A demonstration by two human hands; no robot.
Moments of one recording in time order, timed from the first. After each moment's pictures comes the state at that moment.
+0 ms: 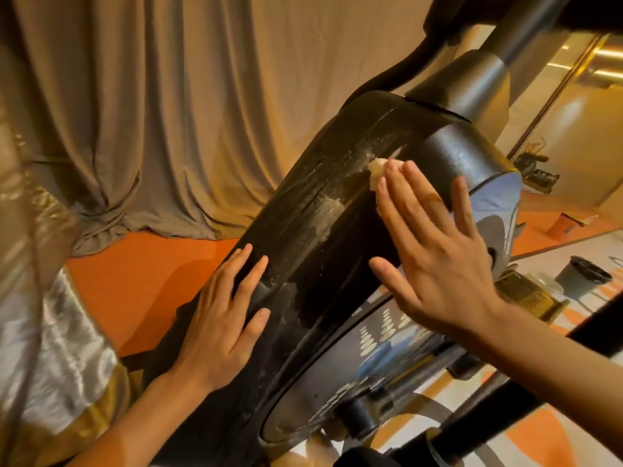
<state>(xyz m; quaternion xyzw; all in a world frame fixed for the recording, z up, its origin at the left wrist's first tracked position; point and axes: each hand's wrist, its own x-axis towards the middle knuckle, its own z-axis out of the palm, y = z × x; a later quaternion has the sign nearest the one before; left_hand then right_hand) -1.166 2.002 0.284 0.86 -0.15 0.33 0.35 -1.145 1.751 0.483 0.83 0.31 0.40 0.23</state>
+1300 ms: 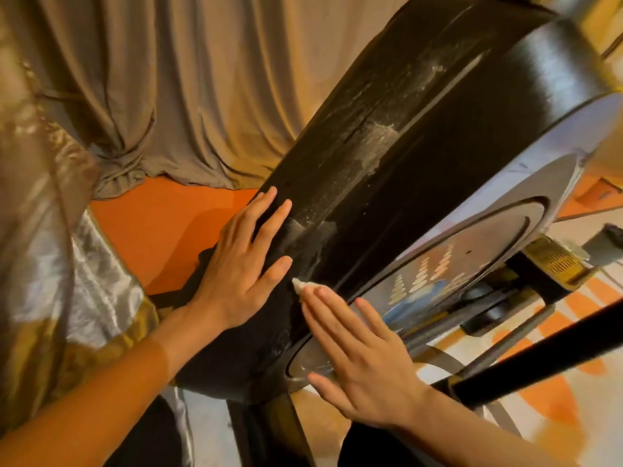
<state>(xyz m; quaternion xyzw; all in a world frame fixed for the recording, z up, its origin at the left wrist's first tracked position) -1.163 2.021 0.268 0.86 -0.18 0.32 0.35 -1.214 1.776 0.299 0.85 0.44 0.20 0.21</state>
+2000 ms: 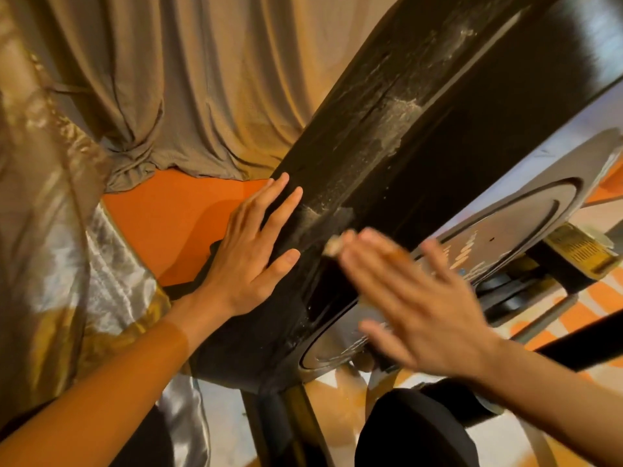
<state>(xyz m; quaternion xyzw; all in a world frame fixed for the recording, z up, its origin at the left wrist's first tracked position) -1.154 2.031 0.261 0.86 -0.21 0.31 0.34 -1.184 1.768 0.359 0.81 0.45 0.30 0.20</state>
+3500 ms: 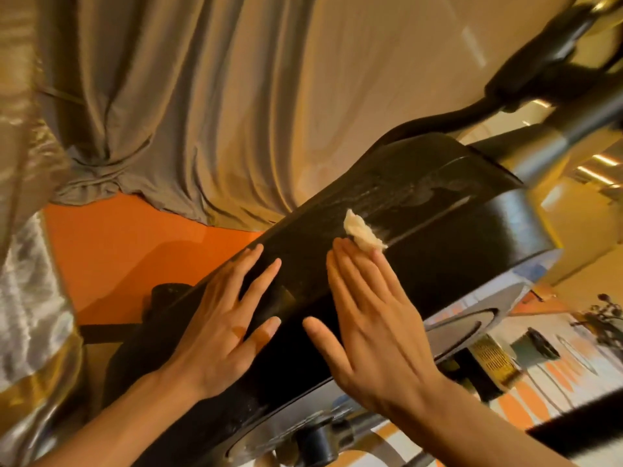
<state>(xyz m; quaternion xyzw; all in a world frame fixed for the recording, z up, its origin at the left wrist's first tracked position) -1.166 2.008 0.269 0.82 -0.13 0.30 0.47 -1.169 1.832 0.437 0.88 0.37 0.23 0.20</state>
